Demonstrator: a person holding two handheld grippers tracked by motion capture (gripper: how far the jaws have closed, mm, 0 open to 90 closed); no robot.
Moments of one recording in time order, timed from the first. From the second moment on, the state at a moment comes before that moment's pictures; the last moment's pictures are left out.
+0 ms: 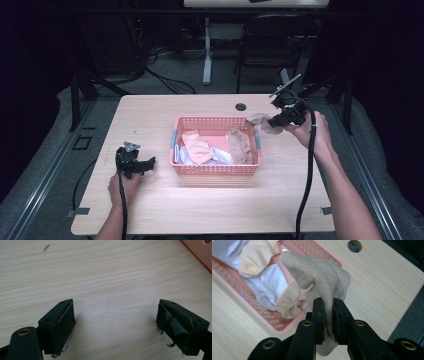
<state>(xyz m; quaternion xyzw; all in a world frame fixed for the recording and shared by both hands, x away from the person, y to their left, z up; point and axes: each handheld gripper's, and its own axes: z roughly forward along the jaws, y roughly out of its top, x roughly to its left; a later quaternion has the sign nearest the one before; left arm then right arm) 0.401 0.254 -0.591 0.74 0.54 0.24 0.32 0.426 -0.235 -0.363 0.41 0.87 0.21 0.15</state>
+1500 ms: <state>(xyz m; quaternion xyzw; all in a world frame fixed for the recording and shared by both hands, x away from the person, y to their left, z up) 0.401 0.254 -0.591 0.74 0.54 0.24 0.32 0.445 -0.323 -0.484 0.55 0.83 0.10 0.10</state>
